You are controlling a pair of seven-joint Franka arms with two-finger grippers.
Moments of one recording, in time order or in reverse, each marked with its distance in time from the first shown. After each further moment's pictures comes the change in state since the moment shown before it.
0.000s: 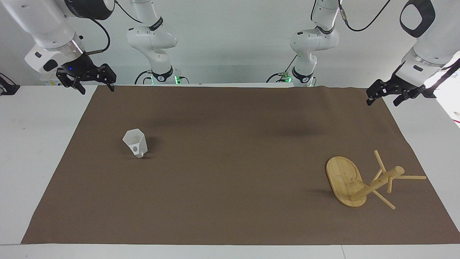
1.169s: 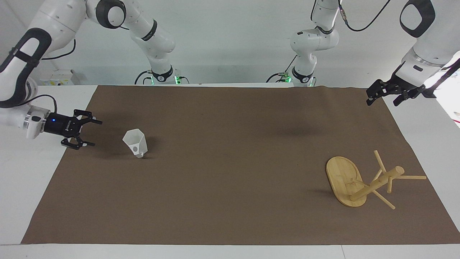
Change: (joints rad) left arm 0.000 0.000 0.000 0.000 0.000 0.000 0.000; right arm -0.497 0.605 -0.002 -0.017 0.844 -0.133 -1.873
